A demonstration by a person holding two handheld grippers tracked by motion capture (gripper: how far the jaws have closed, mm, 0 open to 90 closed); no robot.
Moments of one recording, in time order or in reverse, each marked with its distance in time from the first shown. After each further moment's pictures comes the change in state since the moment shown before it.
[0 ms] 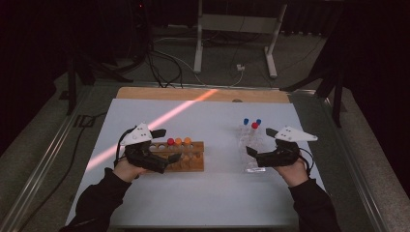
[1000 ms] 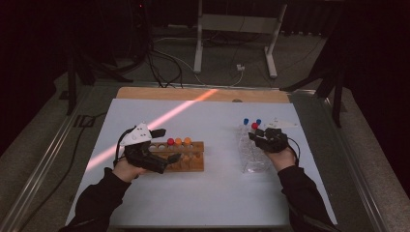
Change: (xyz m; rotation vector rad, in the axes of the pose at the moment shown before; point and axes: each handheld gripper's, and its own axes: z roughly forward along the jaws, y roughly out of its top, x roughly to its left) left arm -0.001 0.001 -0.002 0.000 -0.004 0.012; right arm -0.044 -0.024 0.064 0.174 -0.137 0.044
